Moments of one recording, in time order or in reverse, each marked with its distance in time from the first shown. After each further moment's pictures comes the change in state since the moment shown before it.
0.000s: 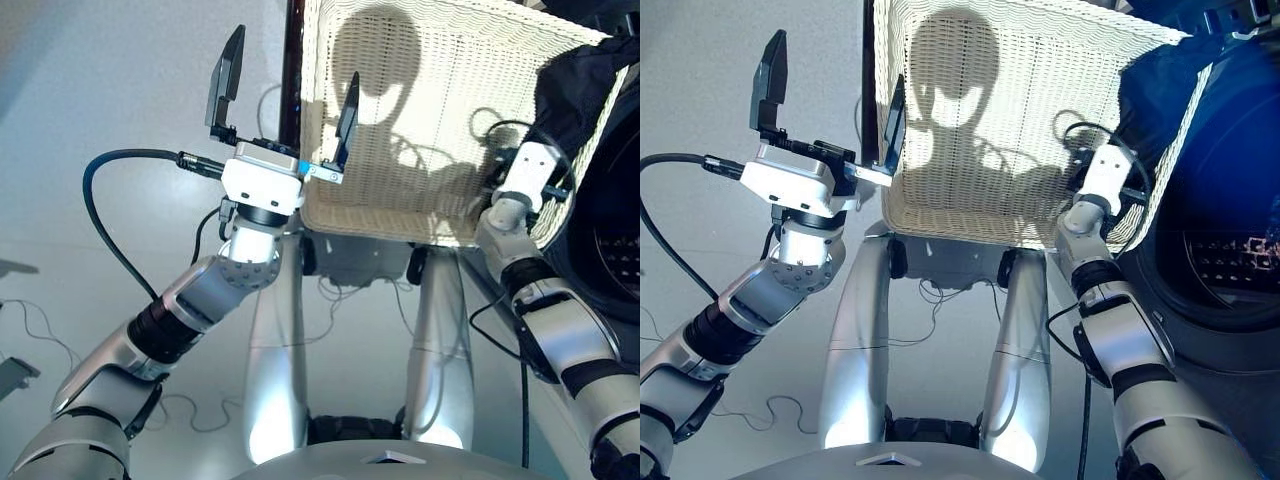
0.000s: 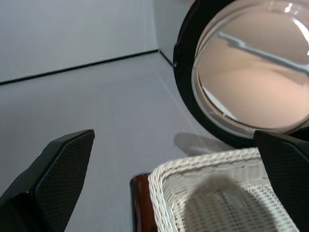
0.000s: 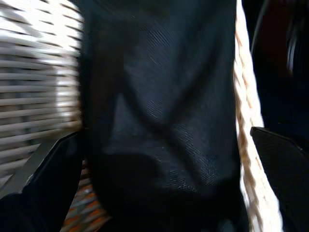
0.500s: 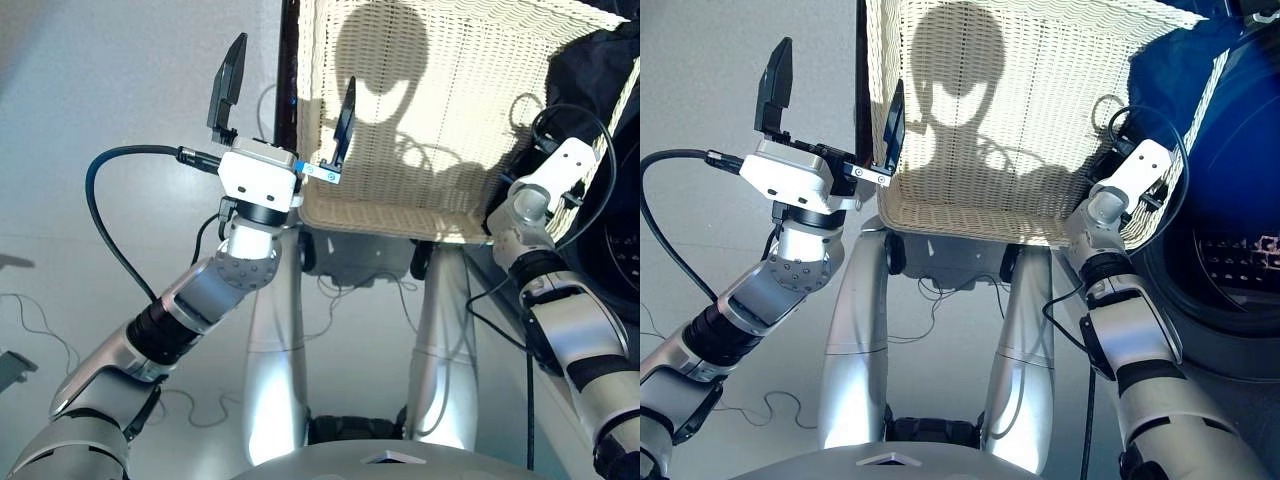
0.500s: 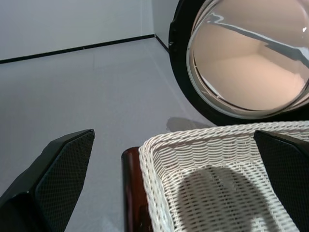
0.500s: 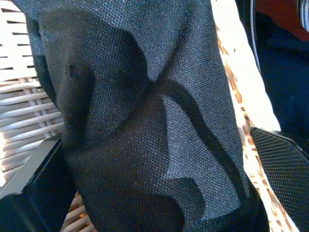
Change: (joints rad) left arm 0.030 0.019 0.009 -0.005 -0.063 0.001 -0.046; right arm 0.015 -0.046 -0.020 -0.036 0.143 -0.046 0.087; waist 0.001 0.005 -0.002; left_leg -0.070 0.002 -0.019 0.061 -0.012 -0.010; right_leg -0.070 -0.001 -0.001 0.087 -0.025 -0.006
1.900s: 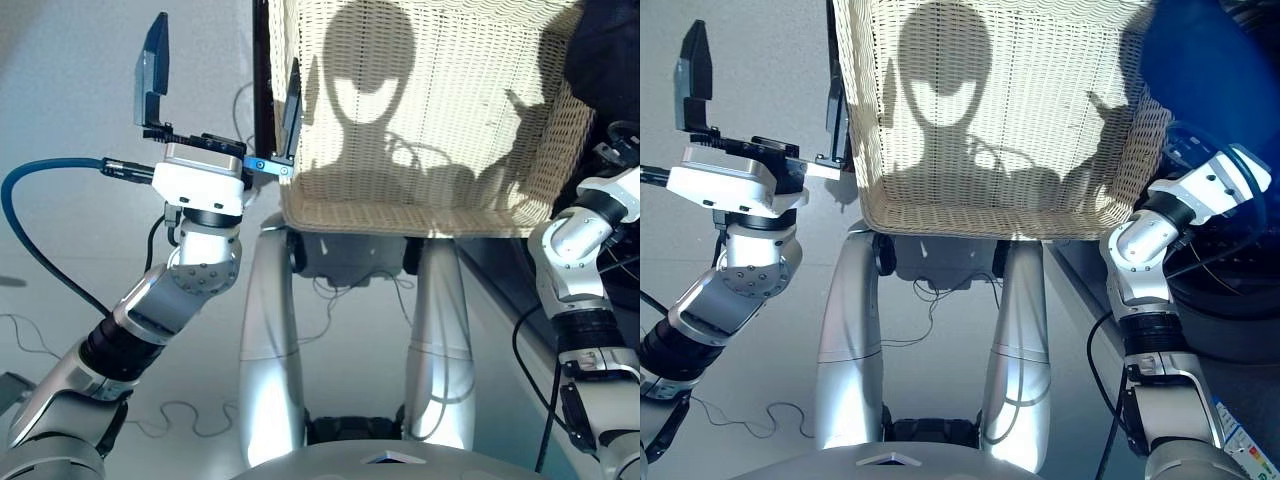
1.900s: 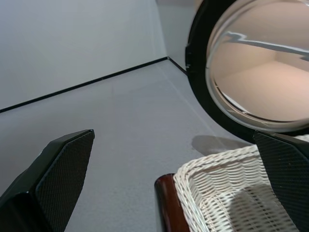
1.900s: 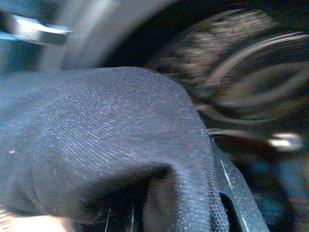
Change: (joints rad) left arm 0.092 0.114 0.151 -0.087 0.091 -0.013 0.082; right arm 0.431 -0.102 -0.325 -0.730 -0.622 -0.135 -0.471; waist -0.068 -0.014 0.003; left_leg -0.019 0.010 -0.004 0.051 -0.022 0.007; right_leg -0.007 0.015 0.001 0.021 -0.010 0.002
